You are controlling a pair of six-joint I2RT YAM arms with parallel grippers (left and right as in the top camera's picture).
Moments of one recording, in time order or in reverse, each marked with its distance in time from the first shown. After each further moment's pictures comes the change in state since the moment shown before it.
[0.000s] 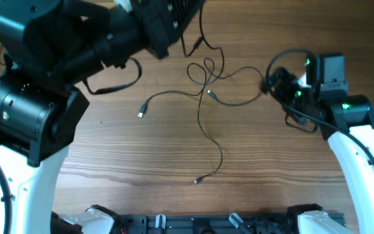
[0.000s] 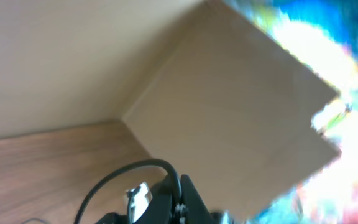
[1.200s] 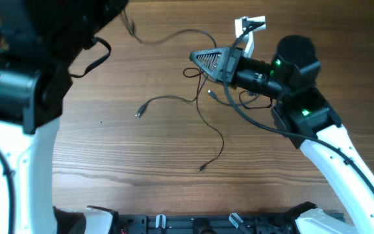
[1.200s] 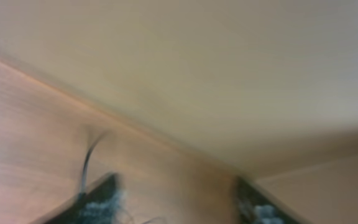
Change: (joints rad) left arm 0.191 0.061 0.004 -0.300 -0.547 -0.109; right arm 0.309 0.028 0.002 0.891 -0.523 0.368
